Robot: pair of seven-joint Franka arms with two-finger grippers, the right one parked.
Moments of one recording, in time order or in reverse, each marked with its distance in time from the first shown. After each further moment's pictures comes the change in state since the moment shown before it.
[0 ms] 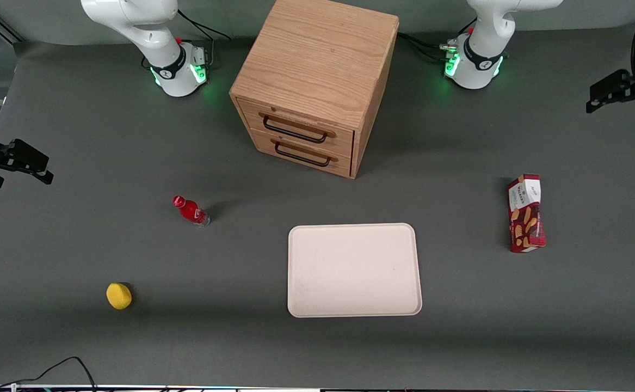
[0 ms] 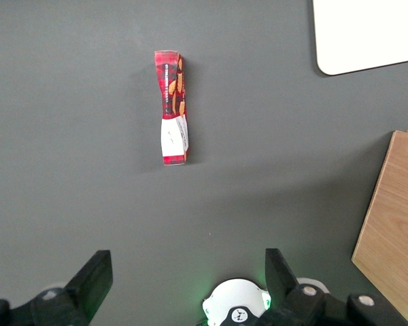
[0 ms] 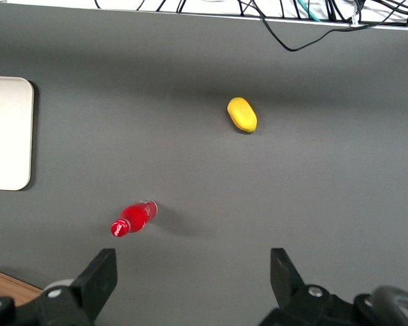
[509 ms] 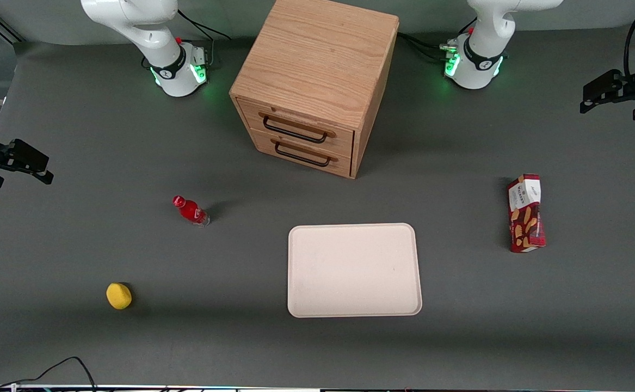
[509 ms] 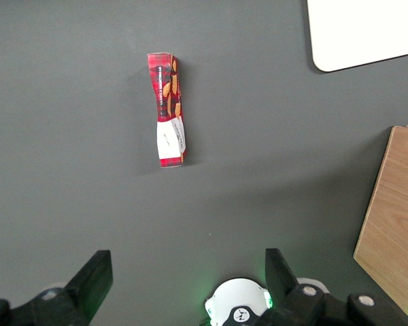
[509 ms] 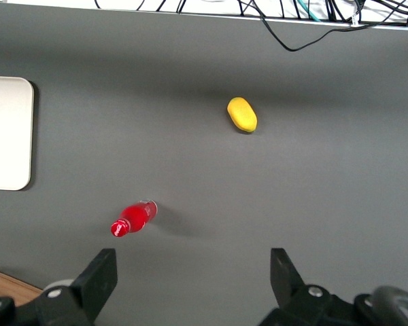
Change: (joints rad) arm -0.002 0.022 -0.006 0.007 0.002 0.000 0.008
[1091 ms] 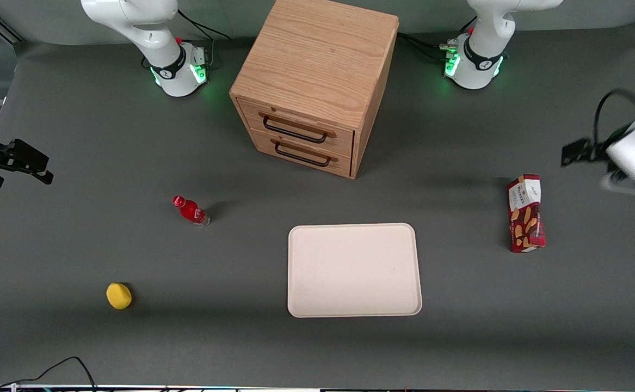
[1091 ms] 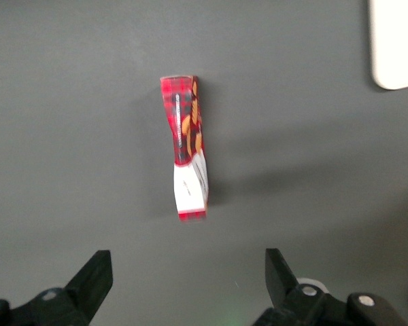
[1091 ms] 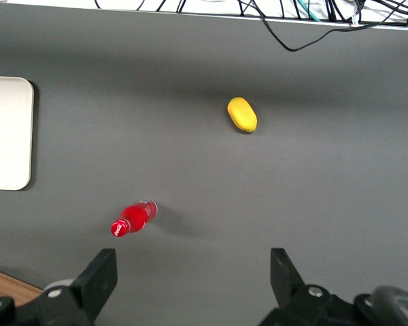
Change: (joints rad) arm 0.005 0.190 0.043 -0.198 0.020 0.380 0.068
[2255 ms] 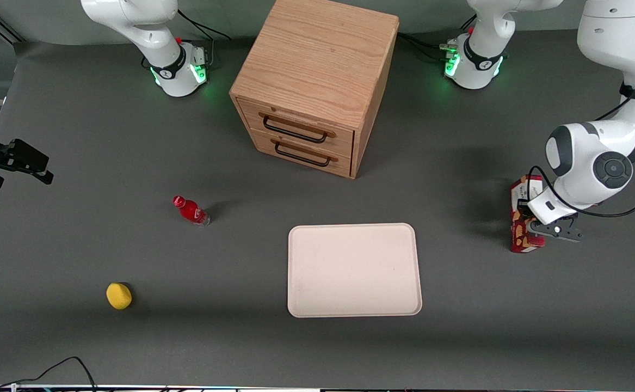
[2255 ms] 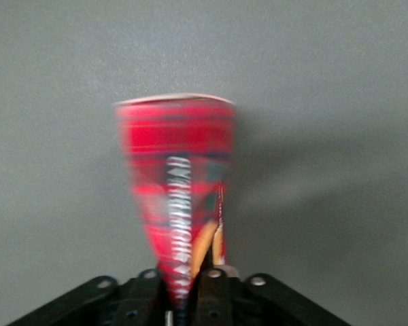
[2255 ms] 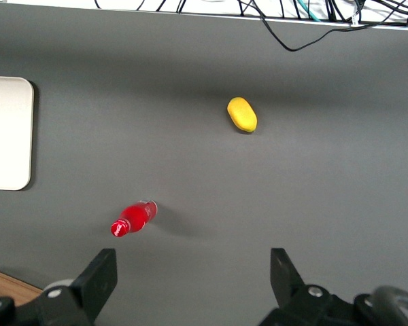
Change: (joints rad) arm 0.005 0.269 0.020 -0.308 -0.001 0.701 0.062
